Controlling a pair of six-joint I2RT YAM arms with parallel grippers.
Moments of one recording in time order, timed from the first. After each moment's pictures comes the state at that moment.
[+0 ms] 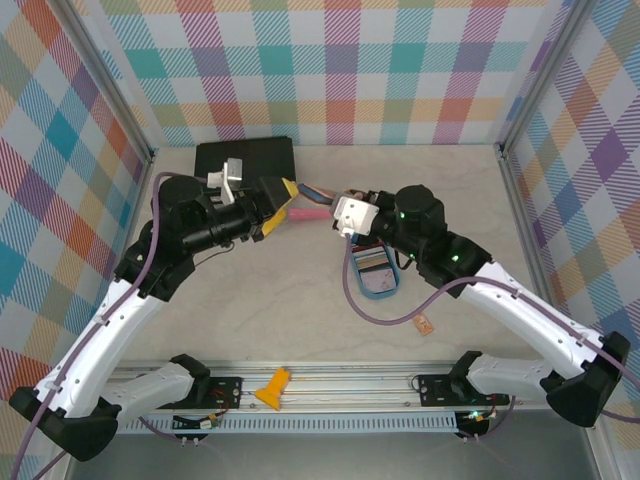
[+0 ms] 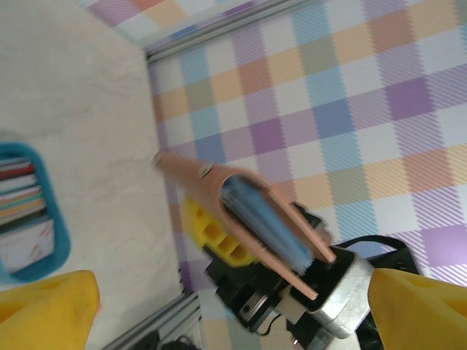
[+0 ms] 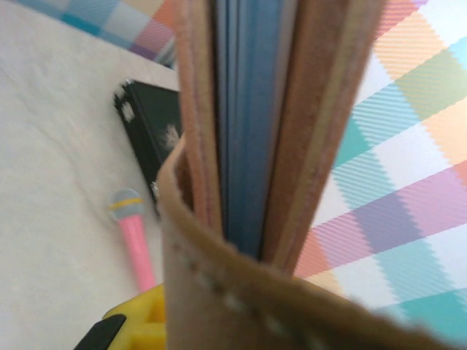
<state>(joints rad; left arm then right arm) -0.53 1.01 1.23 -0.43 0.47 -1.15 0.81 1.15 1.15 -0.23 0.07 -0.92</state>
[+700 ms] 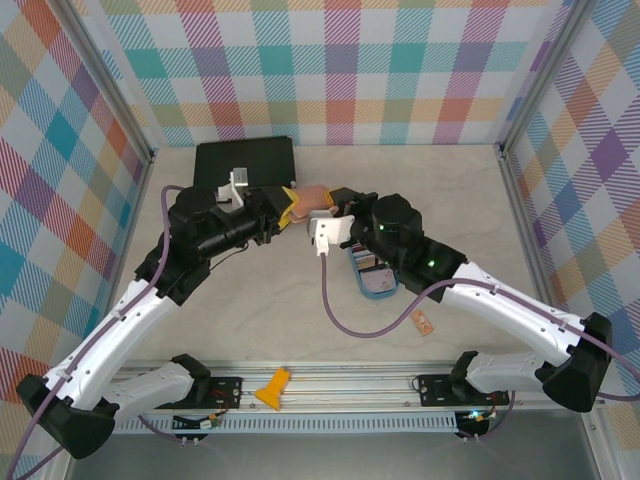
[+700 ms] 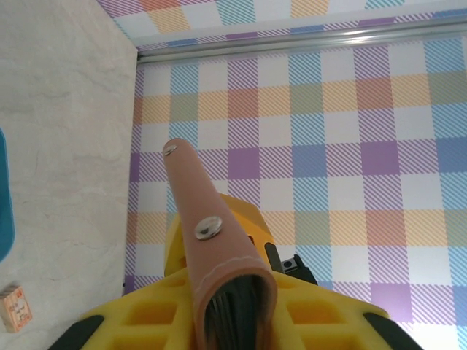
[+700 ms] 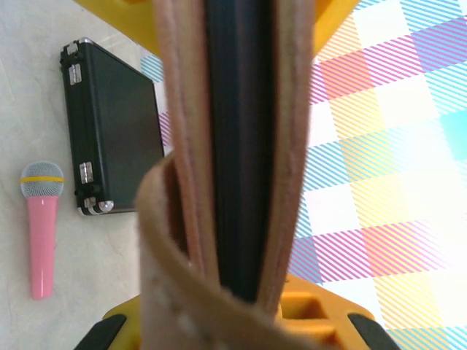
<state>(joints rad) -0.58 1.01 1.10 -0.19 0.37 -1.42 0.93 1.21 1.13 -0.06 0.24 -1.26</state>
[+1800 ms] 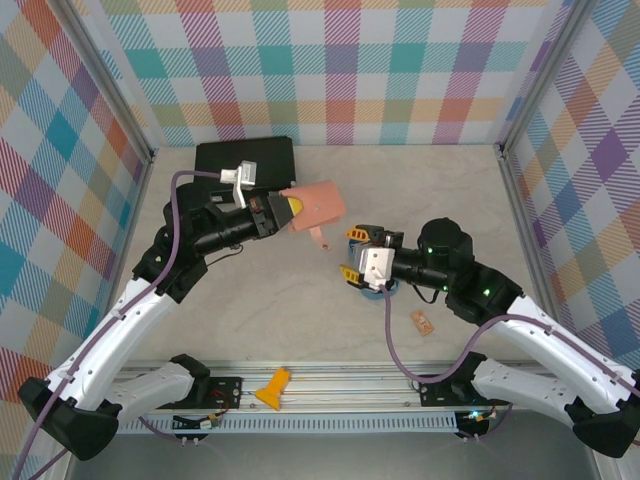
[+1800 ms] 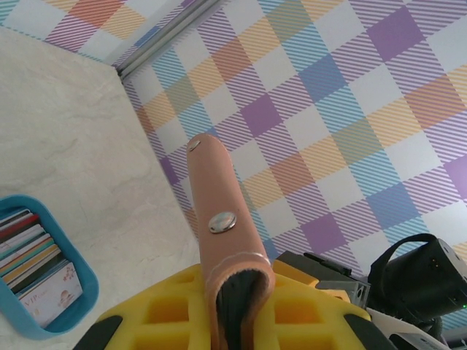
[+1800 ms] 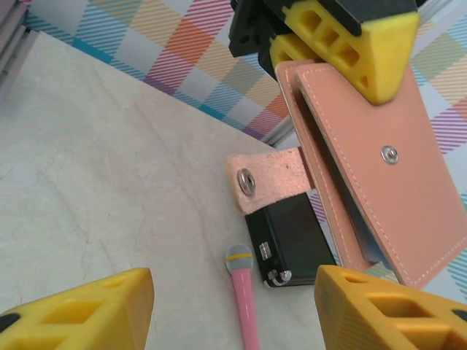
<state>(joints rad) -0.51 1.01 1.10 -0.19 0.55 -0.89 0.85 0.89 0.97 -0.34 -0.31 -0.85</state>
